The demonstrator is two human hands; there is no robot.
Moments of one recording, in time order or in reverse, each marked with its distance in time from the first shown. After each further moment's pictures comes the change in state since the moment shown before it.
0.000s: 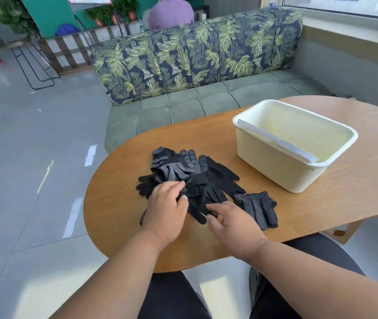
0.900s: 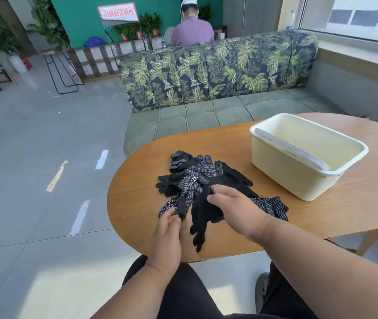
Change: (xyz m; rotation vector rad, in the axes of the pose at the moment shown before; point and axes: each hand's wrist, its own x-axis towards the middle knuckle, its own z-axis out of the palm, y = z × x) left_hand -0.091 -0.017 -0.002 -0.770 0.101 -0.515; right_hand -0.011 -0.084 -0.042 0.538 -0.210 -0.025
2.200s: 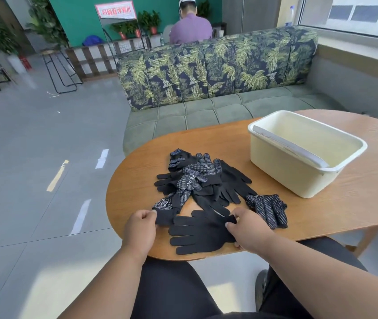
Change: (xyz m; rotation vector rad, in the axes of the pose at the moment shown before) left_hand 0.046 -0.001 -0.046 0.275 0.211 -0.083; right_hand 0.003 0.086 -0.007 -0.445 0.142 0.368
